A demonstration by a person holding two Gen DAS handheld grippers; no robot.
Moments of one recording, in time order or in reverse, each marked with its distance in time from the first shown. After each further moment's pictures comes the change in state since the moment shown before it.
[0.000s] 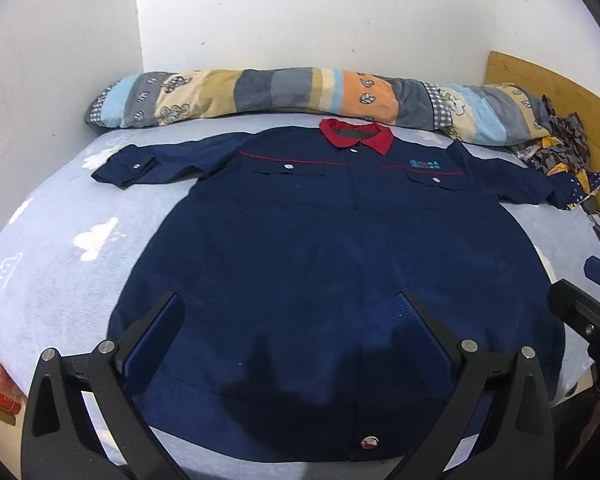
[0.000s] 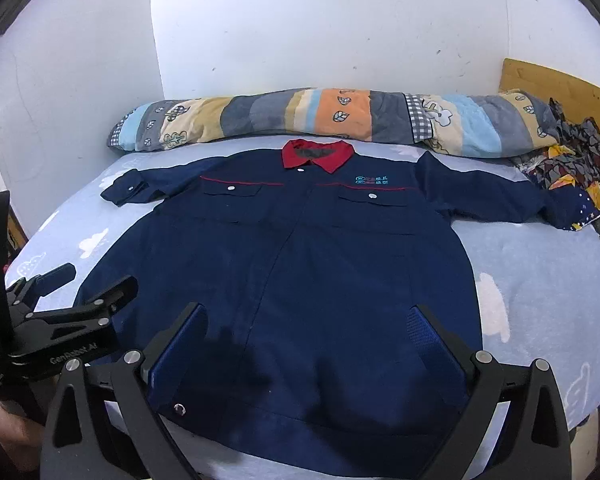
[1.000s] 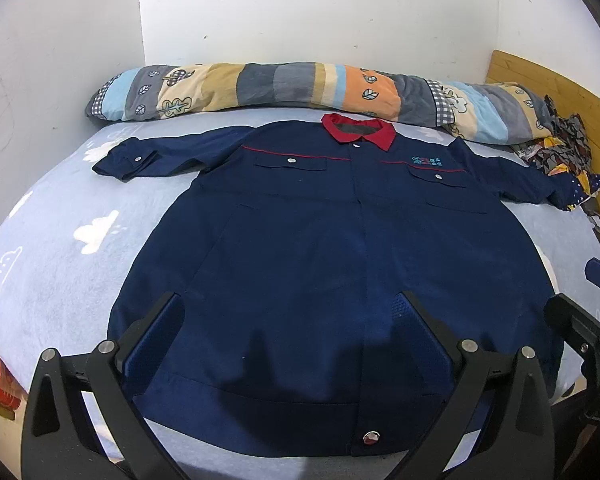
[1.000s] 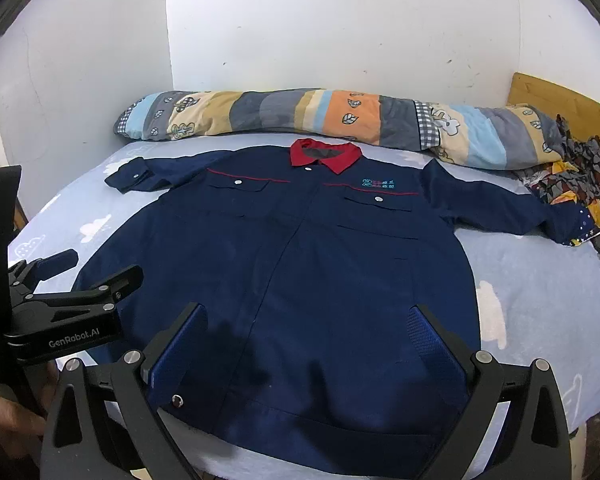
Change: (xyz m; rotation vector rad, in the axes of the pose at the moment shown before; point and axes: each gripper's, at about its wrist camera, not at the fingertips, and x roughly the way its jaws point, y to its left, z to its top) left arm 0.004 0.002 0.001 -0.015 0.016 0.000; right arm -0.005 0.004 -0.003 -0.069 -0.001 -0.005
